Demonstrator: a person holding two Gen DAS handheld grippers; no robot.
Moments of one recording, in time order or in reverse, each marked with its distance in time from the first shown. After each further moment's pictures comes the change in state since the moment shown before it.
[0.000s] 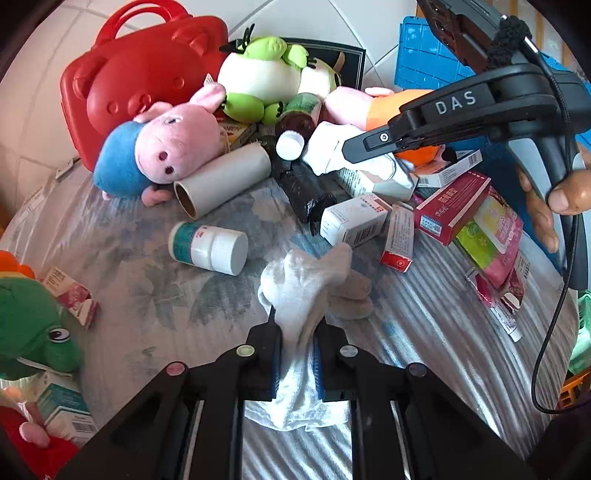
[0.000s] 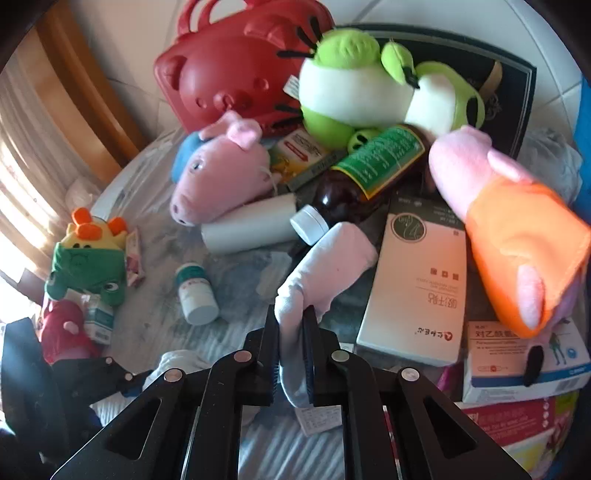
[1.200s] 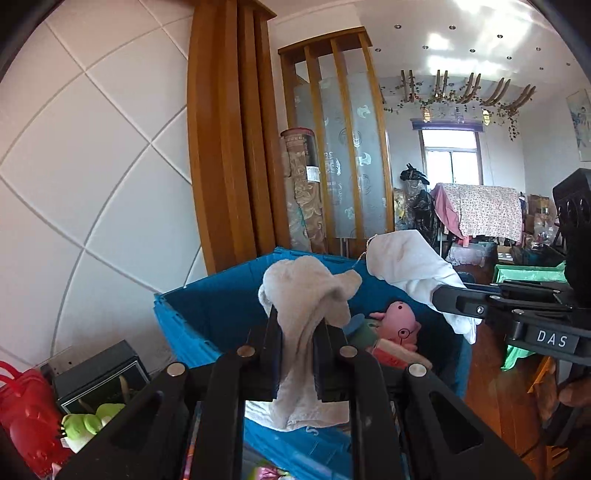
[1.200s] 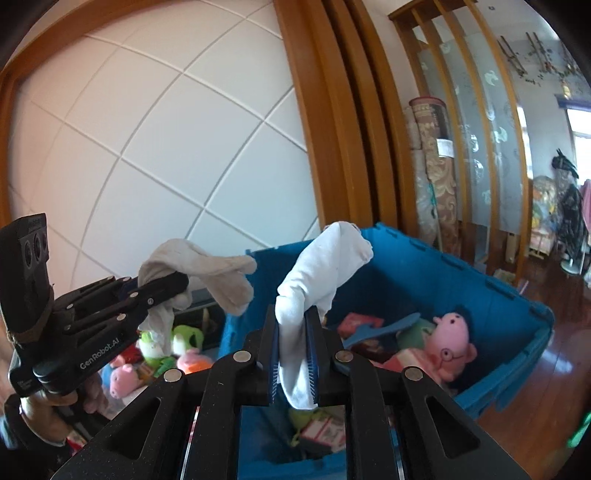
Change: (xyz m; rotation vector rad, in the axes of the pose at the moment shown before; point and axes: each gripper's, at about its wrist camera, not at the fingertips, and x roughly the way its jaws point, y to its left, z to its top) left arm -0.181 -0.324 0.265 0.434 -0.578 -0.432; right arm -0.469 -0.086 -0.151 0.347 -0.780 -0.573
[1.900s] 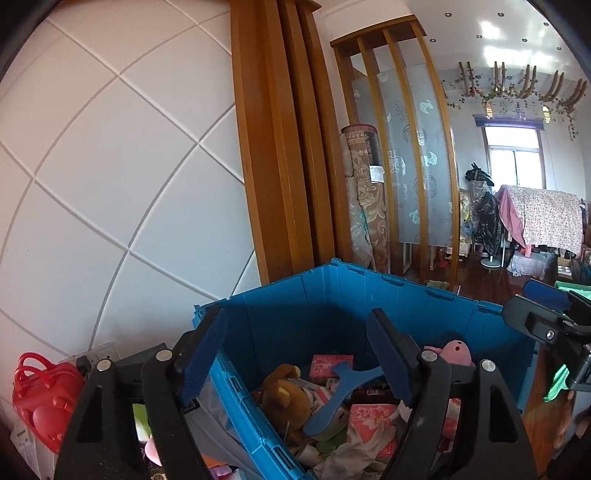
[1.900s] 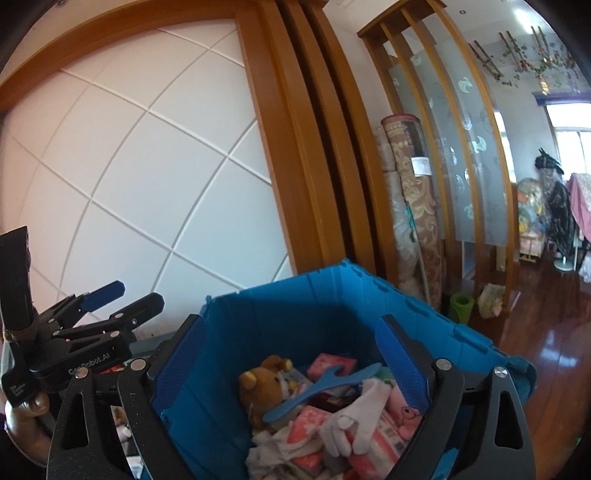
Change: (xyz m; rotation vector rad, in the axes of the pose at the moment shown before) left arm 0.035 -0.016 0.035 -0.058 0.008 0.292; right arm 0.015 -0.068 0.035 0.052 -0.117 -0.022
